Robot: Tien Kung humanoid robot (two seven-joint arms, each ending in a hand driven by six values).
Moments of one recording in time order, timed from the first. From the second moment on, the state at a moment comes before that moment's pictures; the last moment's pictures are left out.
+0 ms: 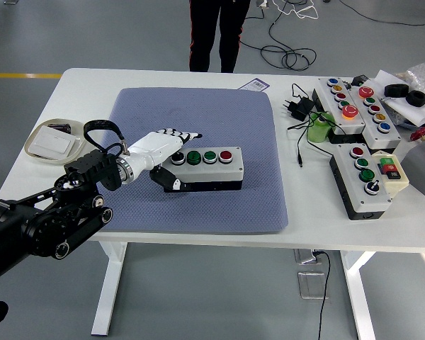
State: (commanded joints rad) left arm -0.79 0.23 -0.62 -0.90 1.85 0.06 -0.07; right arm 0.11 -0.15 1.24 0.18 -0.98 -0.26 -0.39
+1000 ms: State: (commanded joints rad) left arm -0.63 0.29 -0.88 -1.55 1.46 0.22 0.42; right arm 0.12 -0.15 1.25 0.18 -0.99 -0.26 -0.39
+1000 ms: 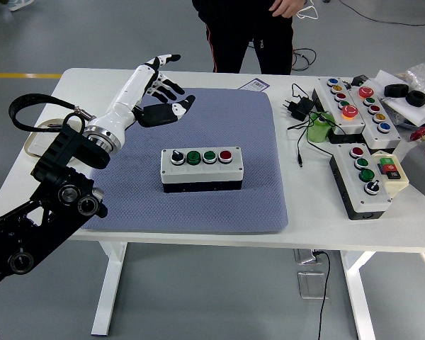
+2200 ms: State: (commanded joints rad) left arm -0.70 0.25 -0.70 -1.42 1.50 -0.03 0.52; right arm 0.12 -0.16 1.24 0.18 -0.97 -0.26 -0.38
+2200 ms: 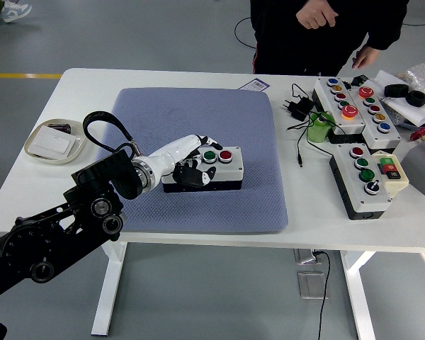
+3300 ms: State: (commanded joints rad) left arm -0.71 0.26 -0.65 -1.38 1.62 -0.08 0.53; right arm 0.12 -0.15 1.24 0.18 -0.98 -0.26 -0.38
